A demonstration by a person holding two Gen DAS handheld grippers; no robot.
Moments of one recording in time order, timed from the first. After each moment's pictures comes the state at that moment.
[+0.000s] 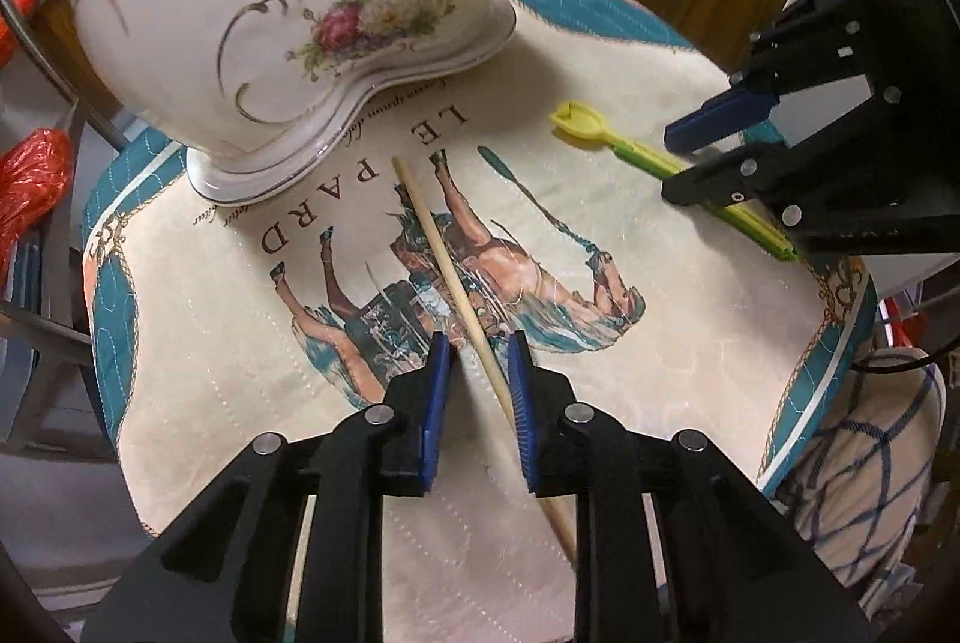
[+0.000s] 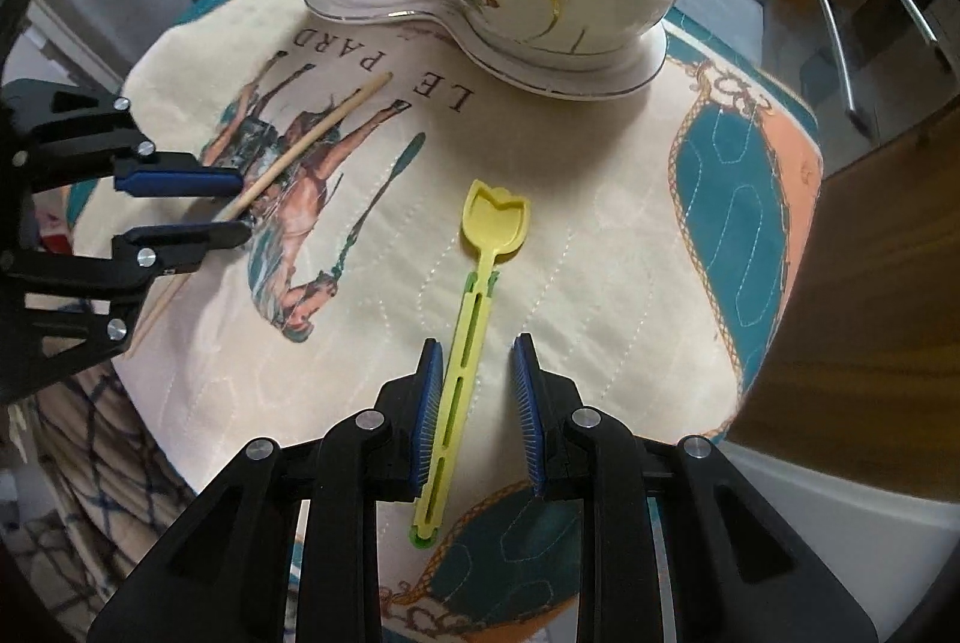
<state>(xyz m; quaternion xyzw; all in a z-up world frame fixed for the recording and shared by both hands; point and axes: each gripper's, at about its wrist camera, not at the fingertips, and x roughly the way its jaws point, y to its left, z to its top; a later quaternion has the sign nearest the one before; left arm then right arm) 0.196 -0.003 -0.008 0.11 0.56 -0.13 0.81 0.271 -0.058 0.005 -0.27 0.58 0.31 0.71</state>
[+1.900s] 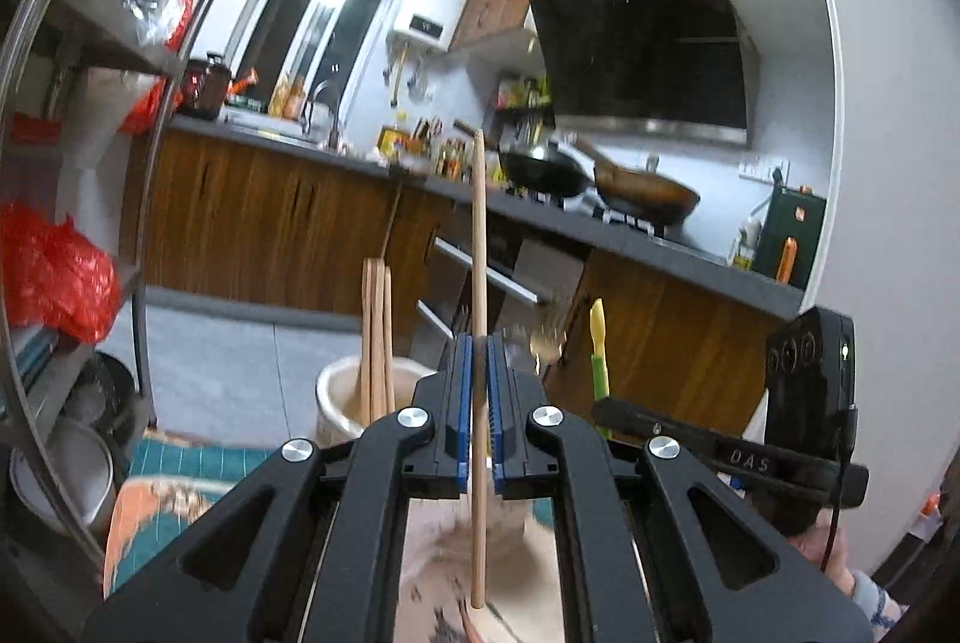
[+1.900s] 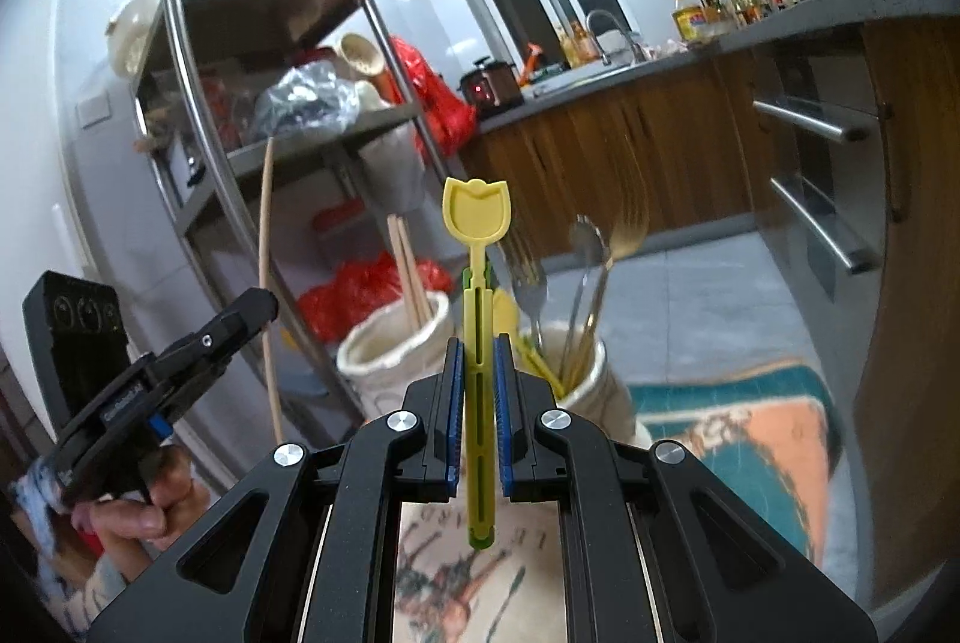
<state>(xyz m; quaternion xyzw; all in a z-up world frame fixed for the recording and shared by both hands) 0.171 0.079 0.121 -0.13 0.08 -0.12 0.98 0.285 -0.116 0.102 0.13 0.21 0.40 0.88</state>
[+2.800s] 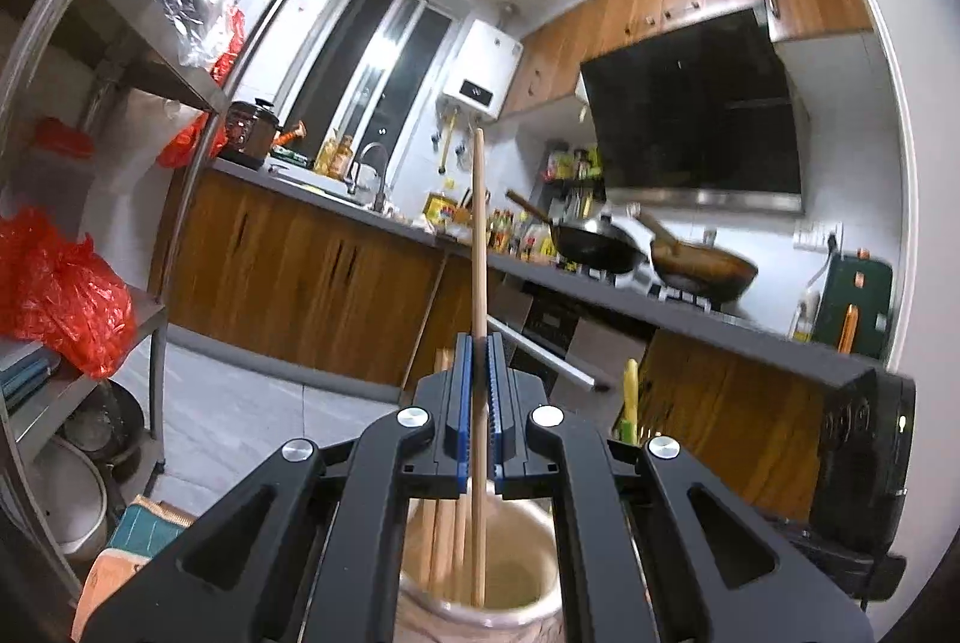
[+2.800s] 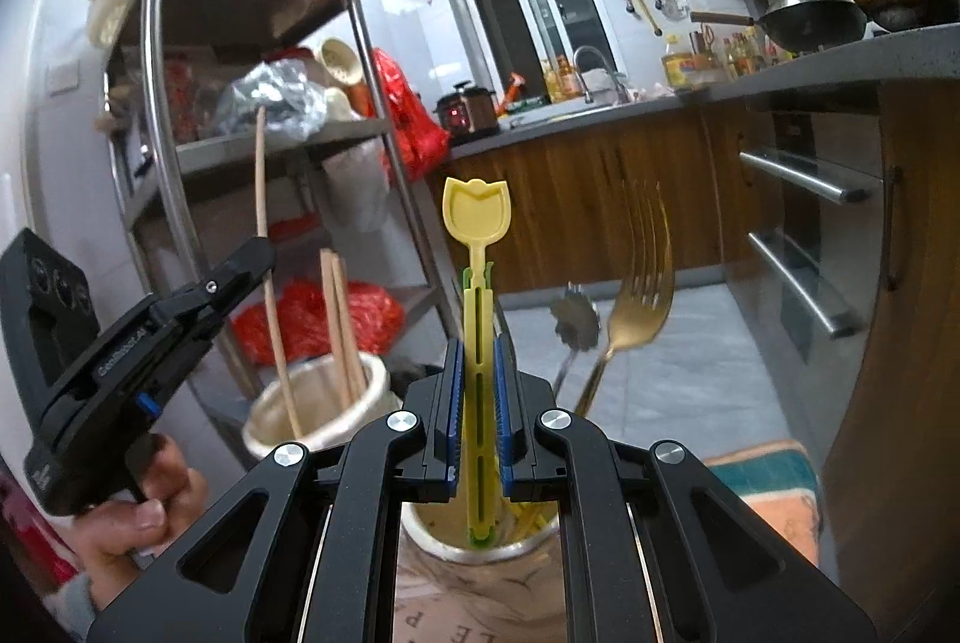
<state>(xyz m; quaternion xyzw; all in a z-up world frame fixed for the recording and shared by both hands) 0.227 0.091 0.109 -0.16 0.01 -0.05 0.99 0.321 -0.074 0.096 0.08 0.17 0.35 0.92</state>
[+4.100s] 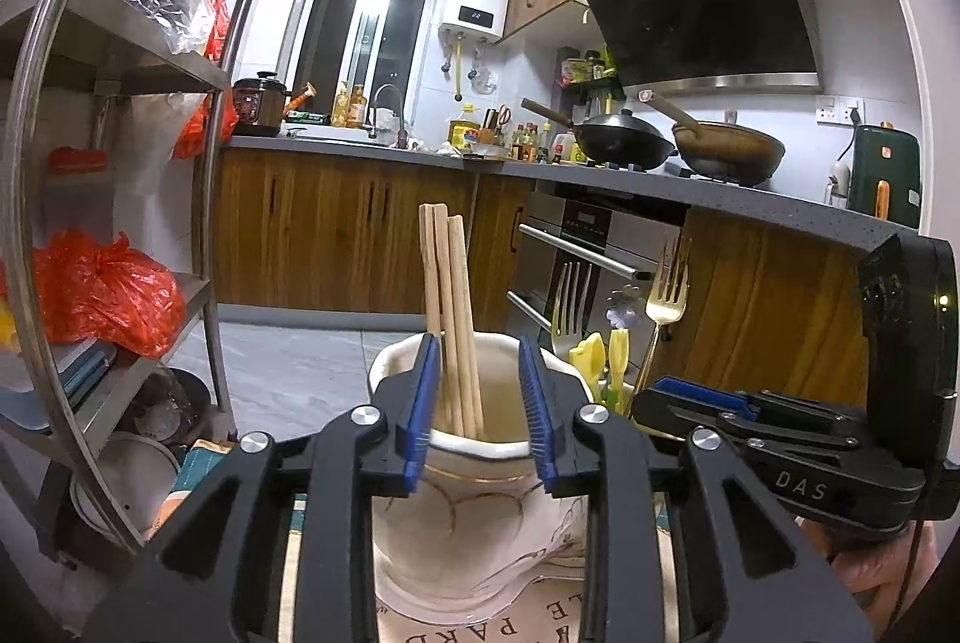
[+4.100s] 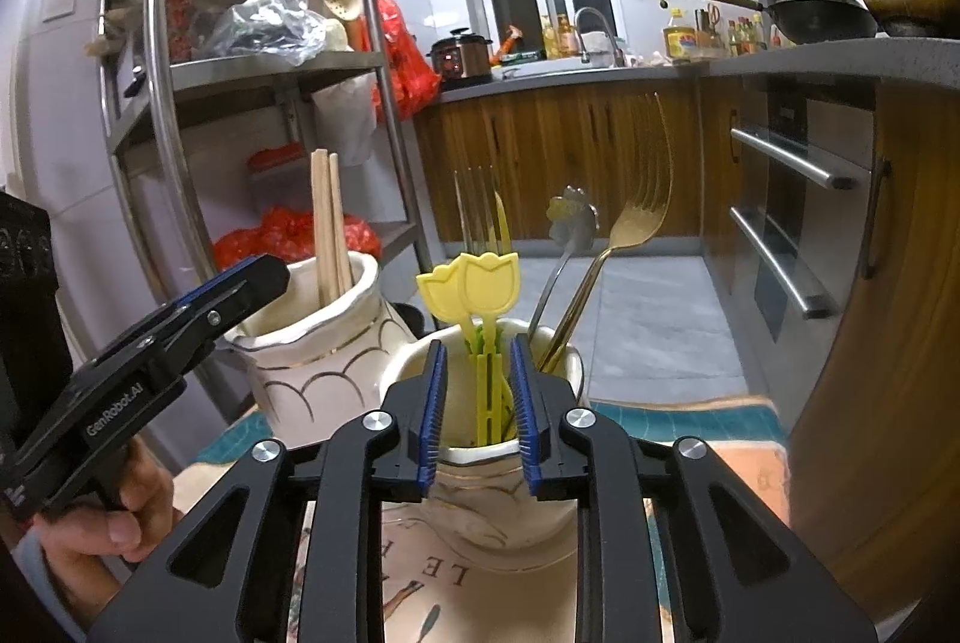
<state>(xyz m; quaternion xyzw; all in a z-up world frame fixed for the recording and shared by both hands) 0.212 0.063 0.085 -0.07 0.10 -0.01 0.99 0.303 -0.070 0.083 0.01 0.21 0.33 0.92</state>
